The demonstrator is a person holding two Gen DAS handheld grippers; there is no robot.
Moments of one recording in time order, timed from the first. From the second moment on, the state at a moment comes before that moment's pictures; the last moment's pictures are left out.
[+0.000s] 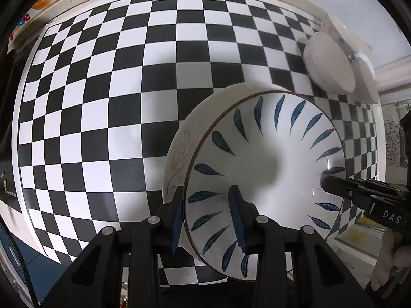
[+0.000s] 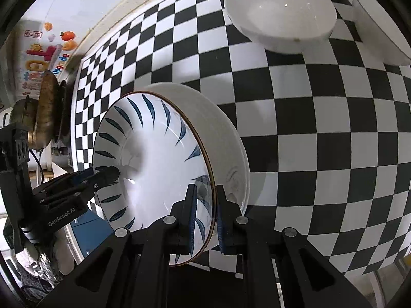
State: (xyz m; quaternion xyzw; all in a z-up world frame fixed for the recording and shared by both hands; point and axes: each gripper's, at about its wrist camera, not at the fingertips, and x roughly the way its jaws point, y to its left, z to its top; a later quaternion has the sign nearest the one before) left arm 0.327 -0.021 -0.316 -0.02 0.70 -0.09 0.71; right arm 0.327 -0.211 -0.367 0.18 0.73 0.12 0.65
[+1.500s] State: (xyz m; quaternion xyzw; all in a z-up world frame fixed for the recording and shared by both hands) left arm 0.331 -0.024 -0.325 -0.03 0.71 -0.09 0.69; right arm 0.333 -0.217 -0.376 0.17 0.74 0.09 0.64
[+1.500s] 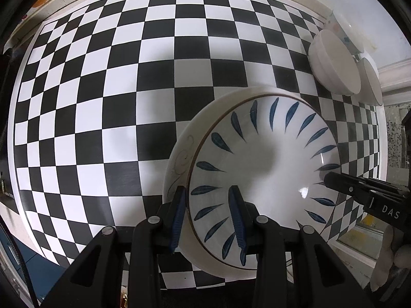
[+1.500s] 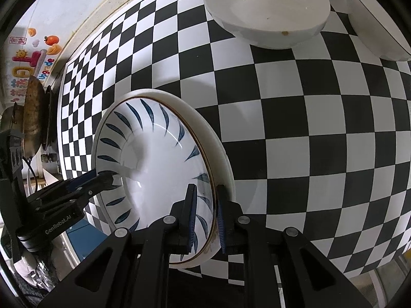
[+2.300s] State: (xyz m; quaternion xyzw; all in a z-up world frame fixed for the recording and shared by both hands) left arm 0.257 -0.018 -0.195 0.01 0.61 -0.10 0.78; right arm 0.258 -0.175 -0.236 0.08 0.66 0.08 0.74
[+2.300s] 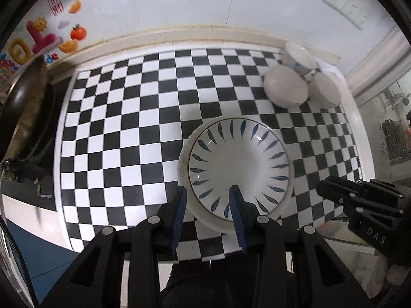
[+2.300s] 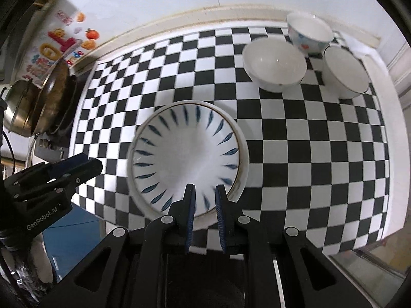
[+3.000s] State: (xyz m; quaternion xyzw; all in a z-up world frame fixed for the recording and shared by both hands) left arm 0.180 0.003 -0.105 0.00 0.53 -0.10 0.84; right arm 0.176 -0.156 -0.107 0.06 0.57 0.04 0.82
